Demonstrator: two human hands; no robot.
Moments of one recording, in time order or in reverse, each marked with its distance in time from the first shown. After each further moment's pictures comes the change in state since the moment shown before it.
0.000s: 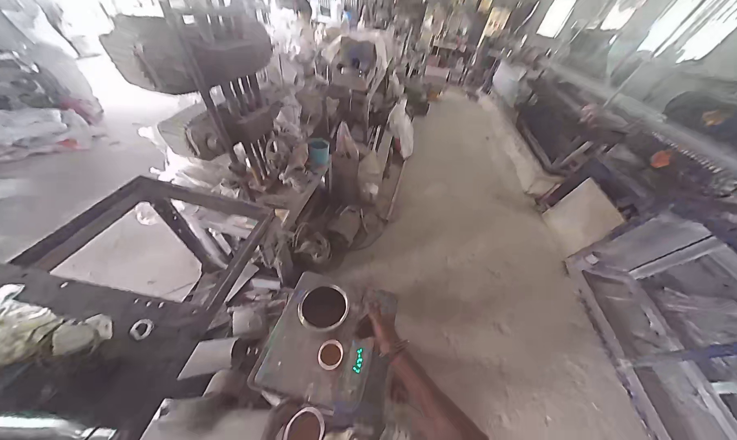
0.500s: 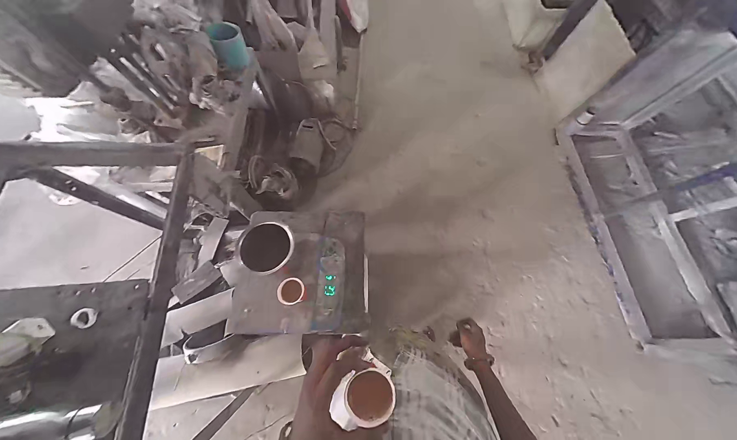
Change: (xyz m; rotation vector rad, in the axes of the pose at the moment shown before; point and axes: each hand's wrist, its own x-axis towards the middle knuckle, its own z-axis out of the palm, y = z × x) left_hand 0.023 0.082 0.081 -0.068 -0.540 0.164; right_hand -0.173 0.228 -0.248 -0.360 0.563 0.502
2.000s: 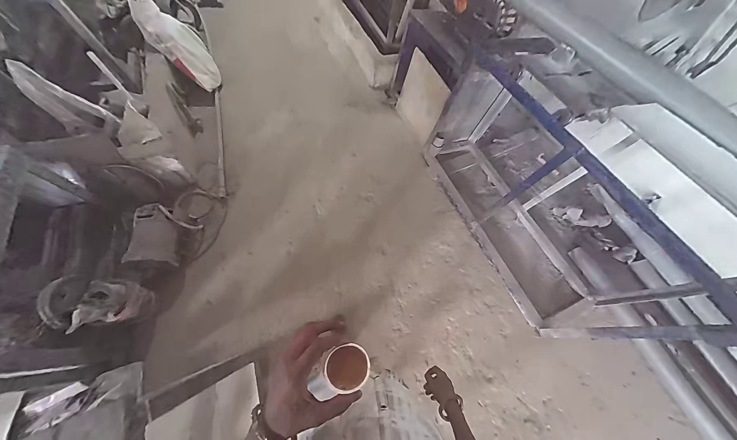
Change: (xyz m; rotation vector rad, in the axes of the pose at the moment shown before) left_hand 0.370 -0.036 0.350 -0.062 -0.277 0.255; right_hand 0.251 0.095 -0.273 0.020 -0.086 0.386
